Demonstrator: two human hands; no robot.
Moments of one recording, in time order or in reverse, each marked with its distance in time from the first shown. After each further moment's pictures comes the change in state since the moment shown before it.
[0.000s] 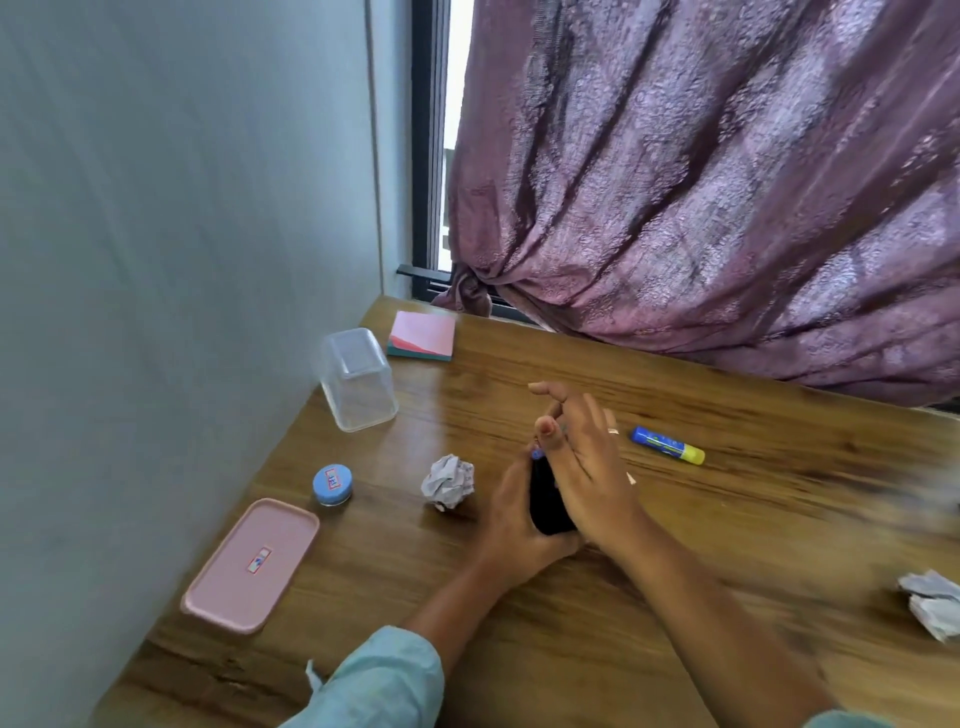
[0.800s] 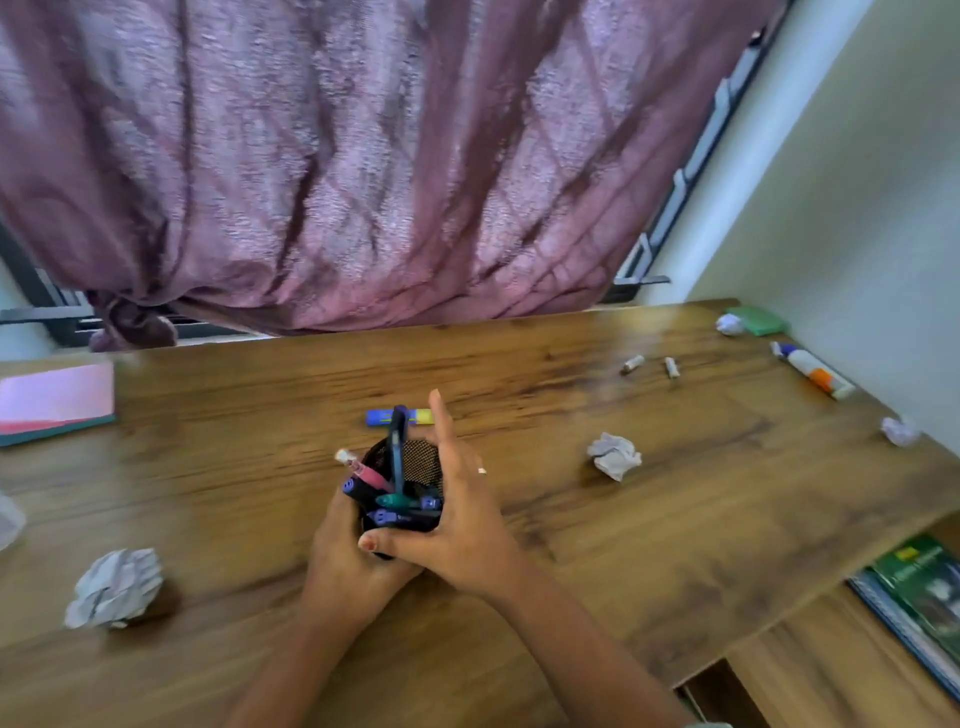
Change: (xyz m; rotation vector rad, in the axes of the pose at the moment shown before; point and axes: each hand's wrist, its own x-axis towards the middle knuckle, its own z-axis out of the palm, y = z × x) left_hand -0.002 0.051 0.075 -0.099 -0.155 0.068; right_hand -0.089 0.026 -0.097 -0.018 0.067 0.457
